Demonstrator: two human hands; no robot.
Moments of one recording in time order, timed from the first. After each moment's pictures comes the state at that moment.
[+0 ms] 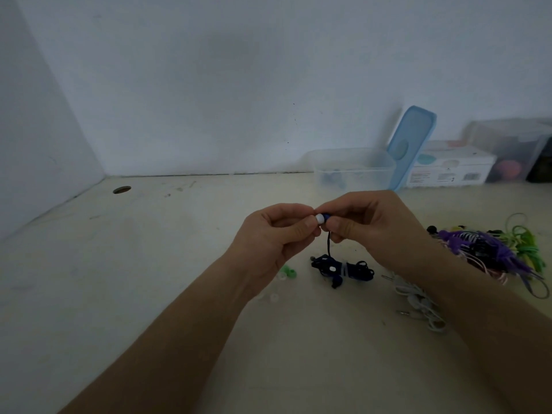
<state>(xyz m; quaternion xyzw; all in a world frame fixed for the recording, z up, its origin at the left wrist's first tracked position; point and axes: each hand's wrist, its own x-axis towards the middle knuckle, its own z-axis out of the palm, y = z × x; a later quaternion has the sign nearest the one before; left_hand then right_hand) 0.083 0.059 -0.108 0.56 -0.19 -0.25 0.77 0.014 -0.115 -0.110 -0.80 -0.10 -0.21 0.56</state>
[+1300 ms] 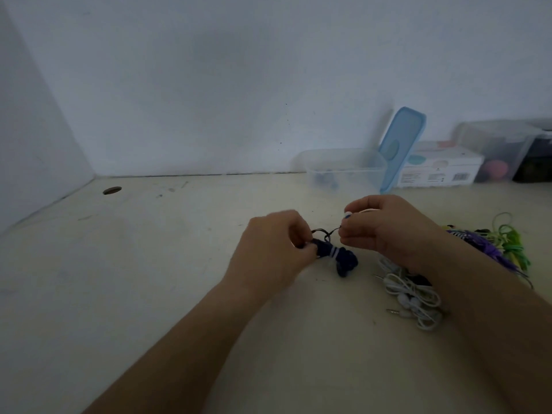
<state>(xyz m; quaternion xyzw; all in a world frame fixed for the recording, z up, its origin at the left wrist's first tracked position) 0.072 0.052 -0.116 0.87 -0.33 0.08 0.37 0.015 -0.135 -0.108 -0.66 0.19 -0.11 0.72</state>
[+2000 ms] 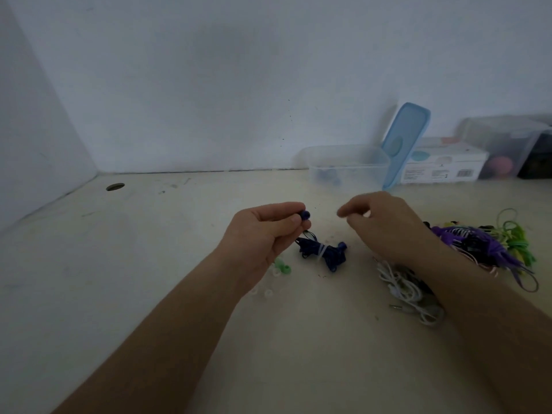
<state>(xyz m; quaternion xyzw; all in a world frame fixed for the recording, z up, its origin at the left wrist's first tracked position) 0.083 0.059 -0.108 0.56 -0.12 -0.25 0.78 0.018 -0.132 -0.113 -0.93 0.14 -0.18 0.28</state>
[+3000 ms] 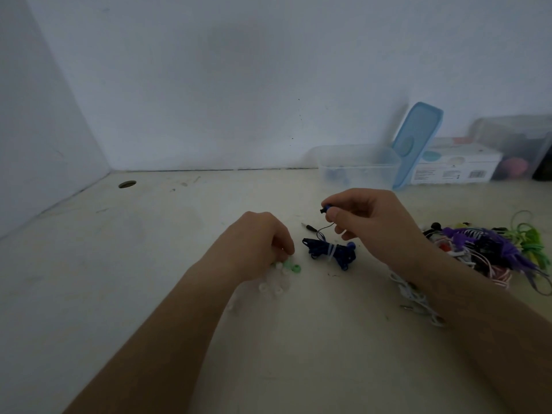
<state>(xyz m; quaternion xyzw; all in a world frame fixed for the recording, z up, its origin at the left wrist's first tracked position) 0.109 0.084 -0.110 0.91 -0.37 -0.04 0.19 0.023 -0.110 -0.120 -0.81 0.03 -0.23 0.54</state>
